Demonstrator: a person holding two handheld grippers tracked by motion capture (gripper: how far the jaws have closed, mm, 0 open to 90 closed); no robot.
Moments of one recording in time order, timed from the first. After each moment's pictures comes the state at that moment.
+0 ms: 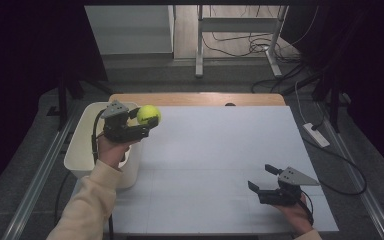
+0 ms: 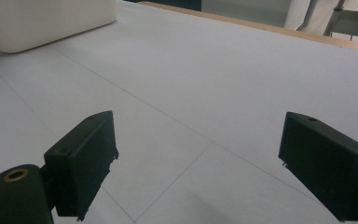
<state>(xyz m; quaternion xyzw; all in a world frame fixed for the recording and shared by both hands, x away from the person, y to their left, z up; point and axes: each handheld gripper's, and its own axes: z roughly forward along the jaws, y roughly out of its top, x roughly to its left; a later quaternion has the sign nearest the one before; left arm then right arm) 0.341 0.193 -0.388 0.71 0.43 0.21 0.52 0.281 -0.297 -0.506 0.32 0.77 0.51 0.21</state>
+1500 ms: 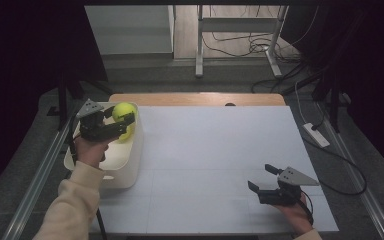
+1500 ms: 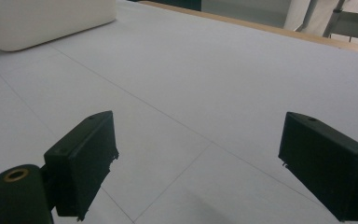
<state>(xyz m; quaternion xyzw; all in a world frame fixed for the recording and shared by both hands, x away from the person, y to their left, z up) 0.333 0.245 -0.389 0.68 0.48 0.25 0.49 0.281 -0.297 -0.506 0.32 0.77 0.50 0.22</state>
